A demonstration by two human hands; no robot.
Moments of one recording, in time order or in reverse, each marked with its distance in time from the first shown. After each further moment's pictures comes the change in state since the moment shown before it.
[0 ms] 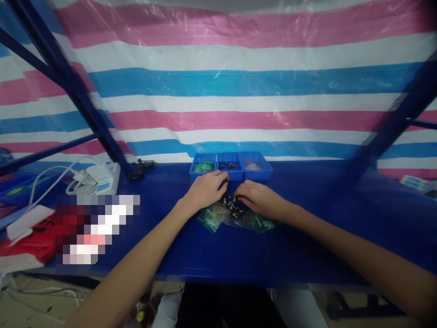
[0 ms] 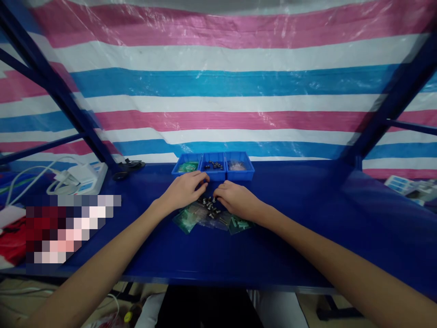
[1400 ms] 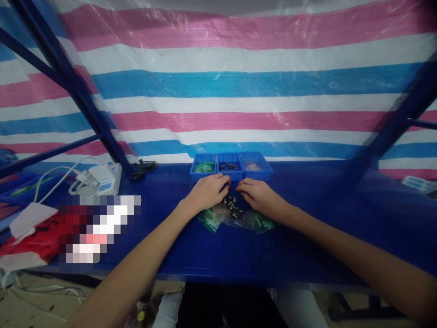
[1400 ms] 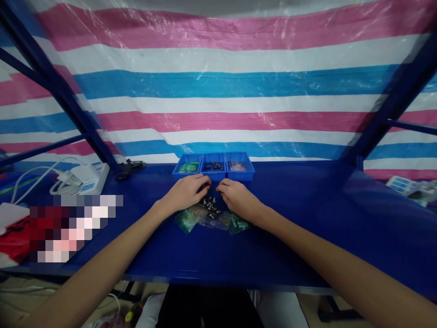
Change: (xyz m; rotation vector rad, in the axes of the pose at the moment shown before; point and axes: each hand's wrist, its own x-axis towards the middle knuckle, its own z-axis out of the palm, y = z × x) left_hand 0.001 0.002 0.005 0.040 -0.078 0.026; right_hand 0.000 0.003 0.003 0.015 0.156 0.055
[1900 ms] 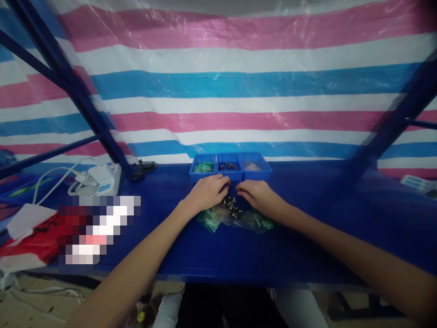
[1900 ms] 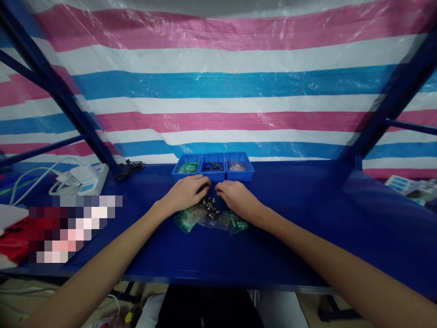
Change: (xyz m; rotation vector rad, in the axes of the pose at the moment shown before) left_hand 0.000 -0.001 0.001 -0.007 -0.016 0.004; right_hand 0.002 -0.005 -0.005 0.016 -0.029 0.100
